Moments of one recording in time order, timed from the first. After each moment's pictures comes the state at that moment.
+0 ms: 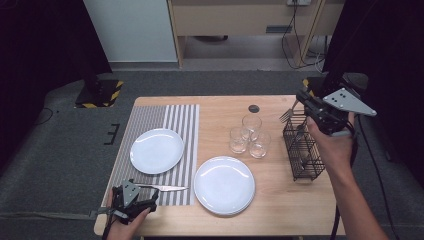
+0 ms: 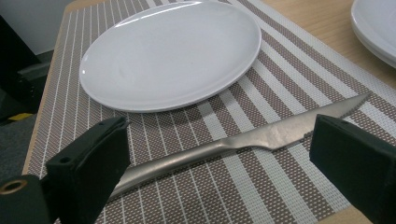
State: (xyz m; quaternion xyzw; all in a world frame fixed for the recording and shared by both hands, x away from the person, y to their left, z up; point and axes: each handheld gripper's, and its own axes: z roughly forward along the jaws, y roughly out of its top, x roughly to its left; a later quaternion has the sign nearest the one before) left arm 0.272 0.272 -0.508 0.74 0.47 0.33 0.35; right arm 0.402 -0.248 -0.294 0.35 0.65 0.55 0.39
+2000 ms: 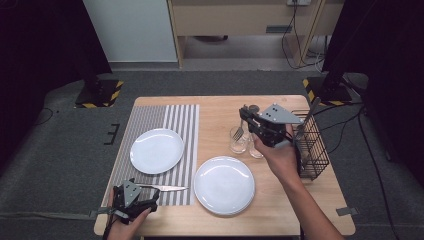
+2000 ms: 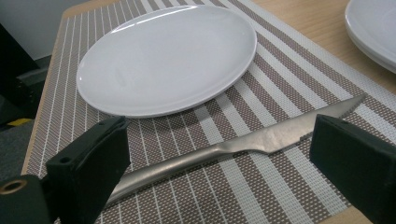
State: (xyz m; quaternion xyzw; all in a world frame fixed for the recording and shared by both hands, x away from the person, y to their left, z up) left arm 0.273 0.270 -0.507 0.74 0.47 0.33 0.35; right arm 0.403 -0.132 -0.339 0.31 0.71 0.56 0.30
